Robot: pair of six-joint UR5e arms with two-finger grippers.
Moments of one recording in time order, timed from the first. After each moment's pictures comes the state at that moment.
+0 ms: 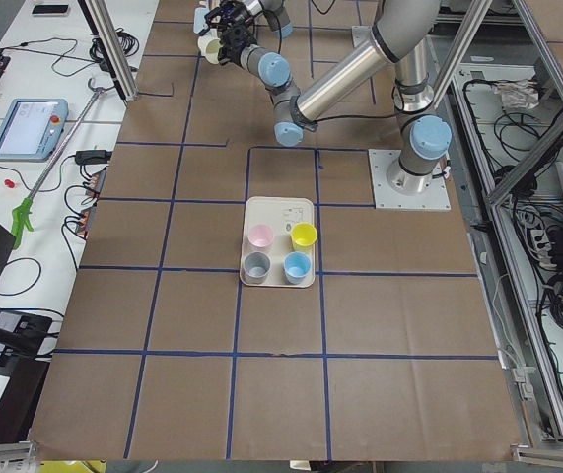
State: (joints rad) left arm -1.52 -1.97 -2.02 0.32 0.62 0.15; right arm 1.81 -1.00 1.80 -3.57 -1.14 1.67
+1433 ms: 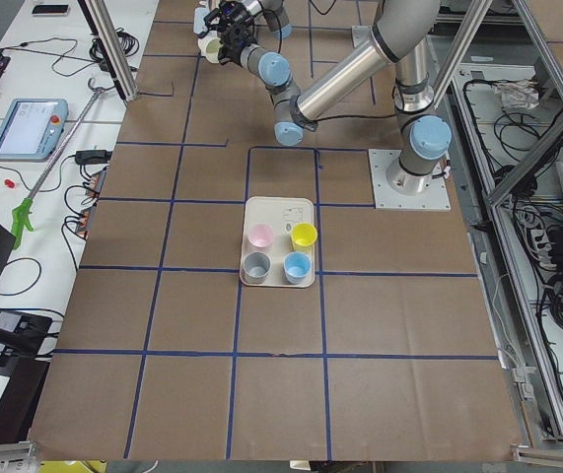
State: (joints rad) left arm -1.52 -1.97 -2.02 0.32 0.63 0.15; right arm 1.82 -1.00 1.78 -3.56 -1.14 1.67
